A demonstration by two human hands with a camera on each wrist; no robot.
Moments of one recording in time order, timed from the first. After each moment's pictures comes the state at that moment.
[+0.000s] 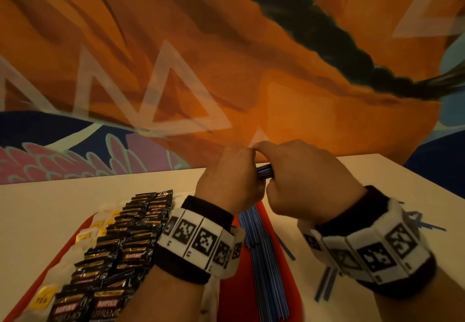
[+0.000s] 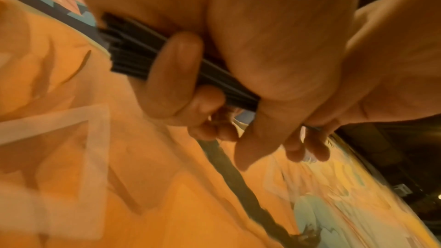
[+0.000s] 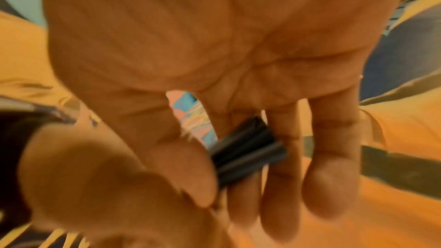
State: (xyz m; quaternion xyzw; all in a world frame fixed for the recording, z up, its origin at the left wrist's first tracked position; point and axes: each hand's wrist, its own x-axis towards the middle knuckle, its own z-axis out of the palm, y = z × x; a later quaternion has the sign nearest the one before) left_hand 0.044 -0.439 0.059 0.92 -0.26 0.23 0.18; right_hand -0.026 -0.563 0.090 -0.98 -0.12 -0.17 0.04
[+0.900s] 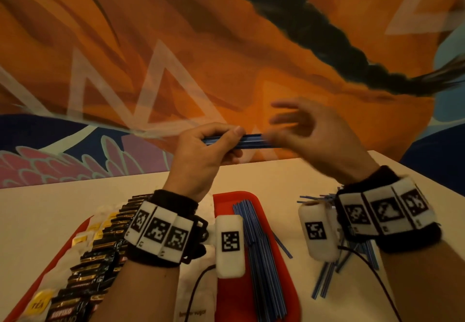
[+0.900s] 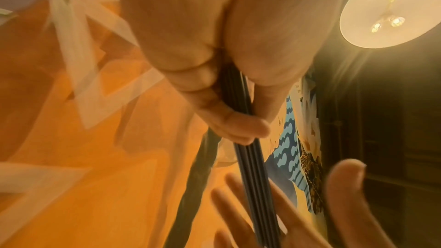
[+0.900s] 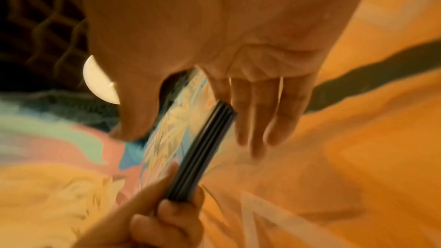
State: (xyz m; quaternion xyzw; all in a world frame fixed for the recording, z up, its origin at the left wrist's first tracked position) left_hand 0.049 -0.416 0.070 0.62 -0.27 0.13 0.72; right_hand 0.010 -0.606 0.093 -0.85 -0.15 -0.29 0.41
